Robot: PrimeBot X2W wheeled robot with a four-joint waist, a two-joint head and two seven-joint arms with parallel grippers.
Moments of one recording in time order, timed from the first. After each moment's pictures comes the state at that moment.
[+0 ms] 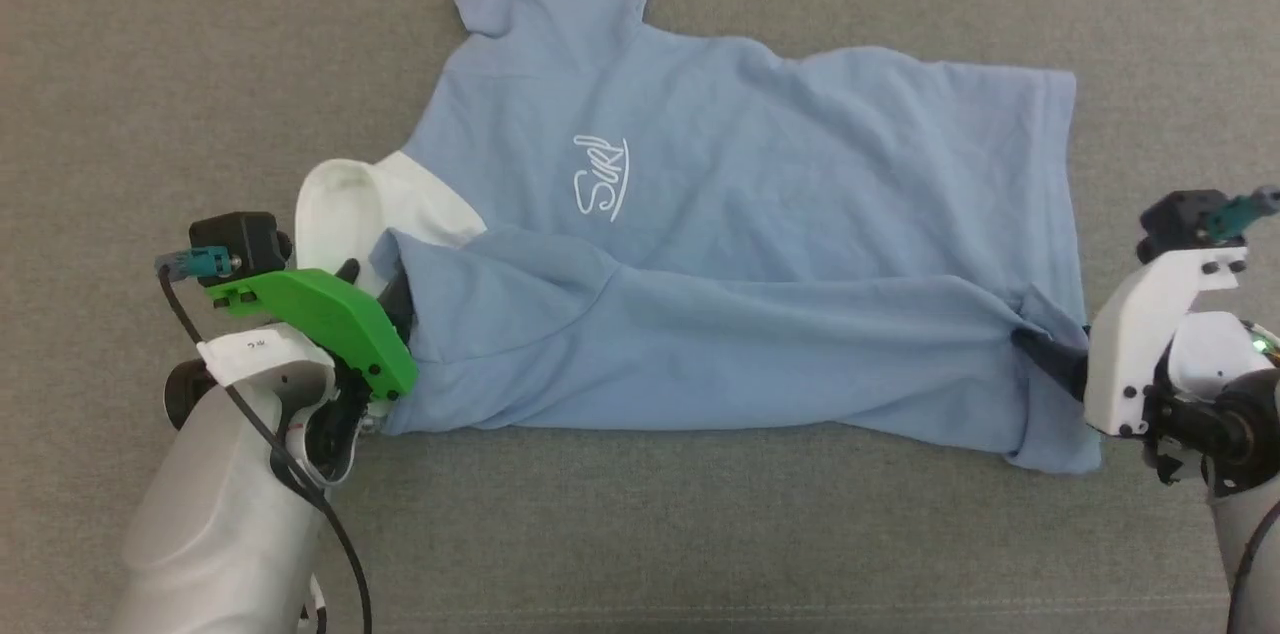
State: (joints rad) left arm -0.49 0.29 -0.26 0.45 -0.73 0.04 0.20; right arm -0.38 -0.29 -0.02 0.22 0.45 0.13 0.91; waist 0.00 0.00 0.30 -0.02
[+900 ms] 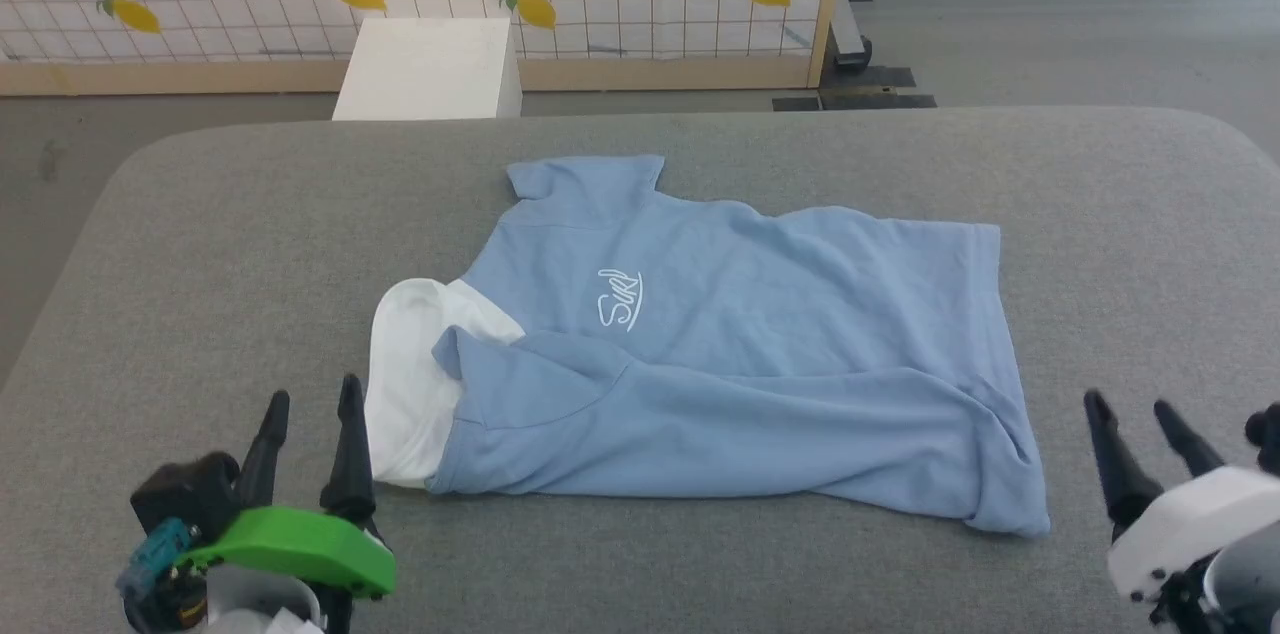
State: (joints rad) left arm -0.05 0.27 -0.17 0.17 -0.59 0.06 -0.25; right arm 0.01 -0.16 -0.19 0.05 0.37 0.13 0.24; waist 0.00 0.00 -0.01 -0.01
